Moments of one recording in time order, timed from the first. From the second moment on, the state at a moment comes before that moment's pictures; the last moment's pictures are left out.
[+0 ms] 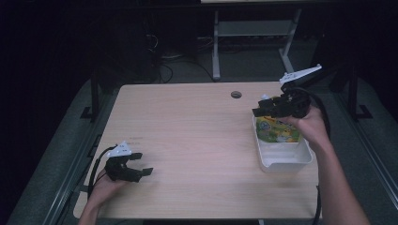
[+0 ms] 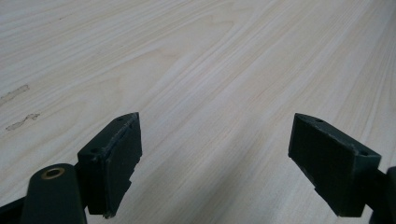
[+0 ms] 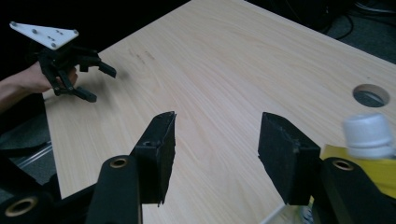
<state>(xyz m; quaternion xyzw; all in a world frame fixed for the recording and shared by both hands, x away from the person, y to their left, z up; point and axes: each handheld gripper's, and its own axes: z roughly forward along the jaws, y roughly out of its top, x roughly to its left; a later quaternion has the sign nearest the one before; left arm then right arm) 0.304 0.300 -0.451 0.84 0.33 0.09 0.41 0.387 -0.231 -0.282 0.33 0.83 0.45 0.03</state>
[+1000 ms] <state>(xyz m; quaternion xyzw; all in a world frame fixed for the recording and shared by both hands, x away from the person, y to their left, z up) 0.303 0.300 -0.451 0.85 0.33 0.09 0.41 0.381 -0.182 -0.314 0.31 0.84 0.44 -0.01</state>
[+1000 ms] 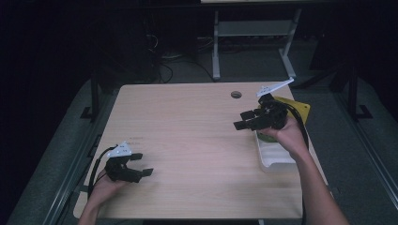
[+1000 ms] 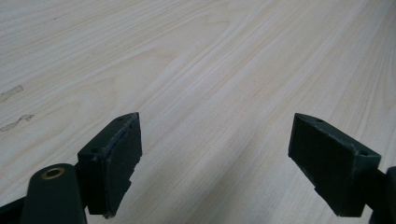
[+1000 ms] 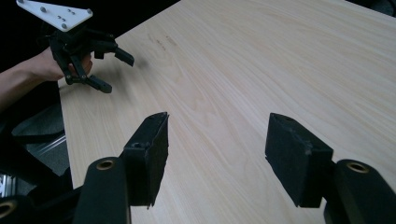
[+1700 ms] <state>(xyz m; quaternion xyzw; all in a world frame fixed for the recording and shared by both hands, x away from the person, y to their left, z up) 0.301 0.301 -0.450 0.85 0.33 0.09 0.41 0.371 -0.157 -0.336 0.29 0.85 0.43 -0.01</state>
